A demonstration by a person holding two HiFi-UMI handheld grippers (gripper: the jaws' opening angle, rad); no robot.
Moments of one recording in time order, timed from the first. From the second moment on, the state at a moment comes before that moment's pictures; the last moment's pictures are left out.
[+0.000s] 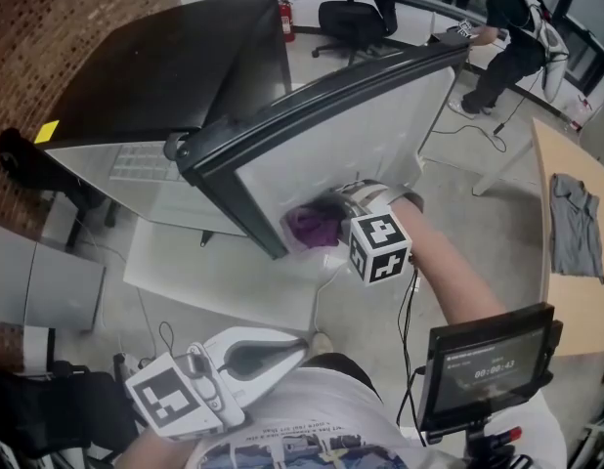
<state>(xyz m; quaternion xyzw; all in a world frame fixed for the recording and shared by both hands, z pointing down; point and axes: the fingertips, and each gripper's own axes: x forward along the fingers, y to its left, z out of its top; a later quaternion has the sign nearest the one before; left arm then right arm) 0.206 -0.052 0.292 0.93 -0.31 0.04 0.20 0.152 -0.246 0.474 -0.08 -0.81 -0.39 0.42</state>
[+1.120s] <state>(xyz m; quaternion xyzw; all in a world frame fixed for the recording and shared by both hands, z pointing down) 0.233 -0.059 0.296 0.93 -0.29 0.05 0.20 0.264 -0.372 0.479 0.10 -0.78 -0.33 0.53</state>
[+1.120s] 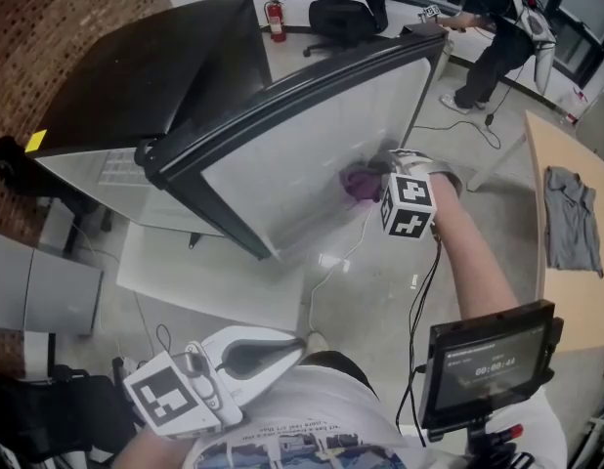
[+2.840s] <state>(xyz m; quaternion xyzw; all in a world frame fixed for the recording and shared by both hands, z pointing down) 0.225 -0.031 0.291 0.94 -0.27 0.05 0.19 0.160 -0.195 0.481 0.13 -0.96 0.08 0.23</state>
